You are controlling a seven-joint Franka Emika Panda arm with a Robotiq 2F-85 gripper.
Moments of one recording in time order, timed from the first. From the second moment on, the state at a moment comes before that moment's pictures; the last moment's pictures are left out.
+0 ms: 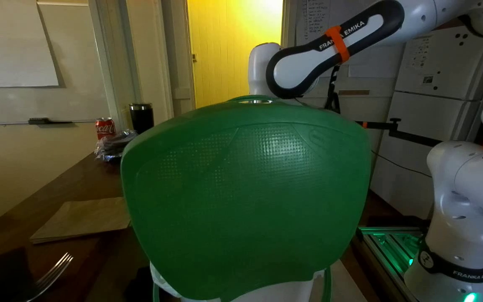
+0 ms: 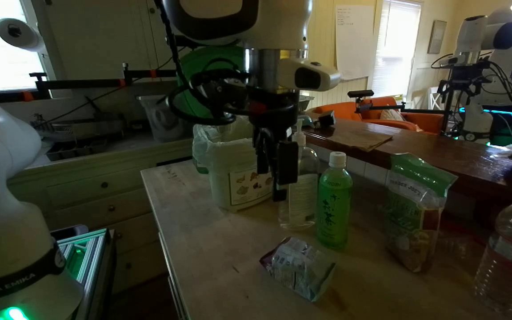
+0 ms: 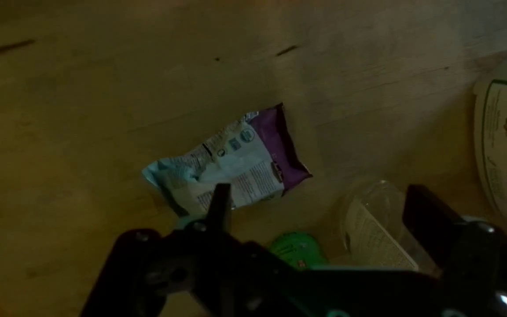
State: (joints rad) arm -0.13 -0.18 -0.28 -2.28 0.01 2.07 -0.26
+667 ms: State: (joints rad) arm -0.21 -0.17 -0.21 -2.48 -0.12 2.42 0.21
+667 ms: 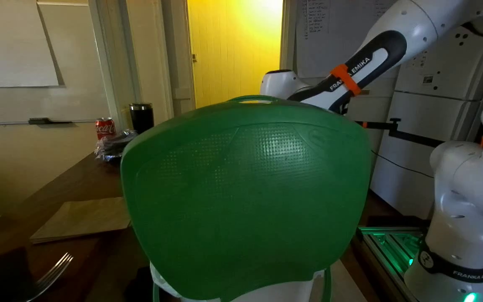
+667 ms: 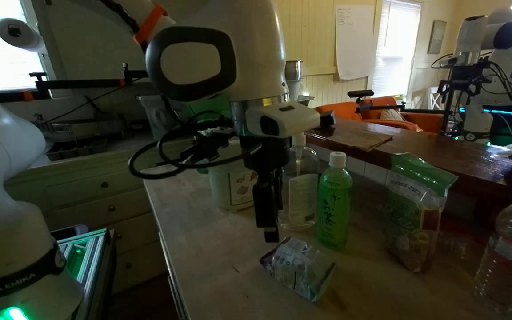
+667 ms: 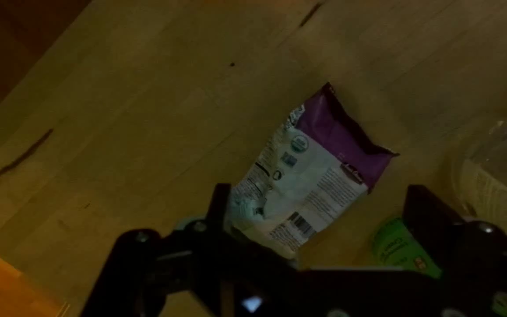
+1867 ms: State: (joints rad) arm -0.24 0.02 -0.21 -2.58 -0.04 2.97 0.34
